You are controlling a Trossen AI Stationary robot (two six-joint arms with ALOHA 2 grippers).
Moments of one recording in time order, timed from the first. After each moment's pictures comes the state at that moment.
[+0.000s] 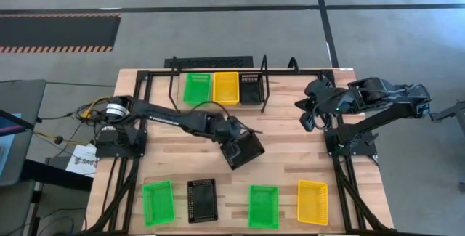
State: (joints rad) left arm -0.06 1.82 1.36 -0.58 -0.15 -0.50; right arm 0.16 1.07 1.43 -1.21 0.45 0.62
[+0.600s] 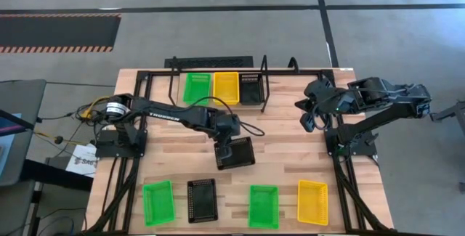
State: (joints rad) left arm -0.02 1.82 1.37 -0.67 0.02 -0.17; right arm 0.16 1.07 1.43 -1.21 0.44 0.59
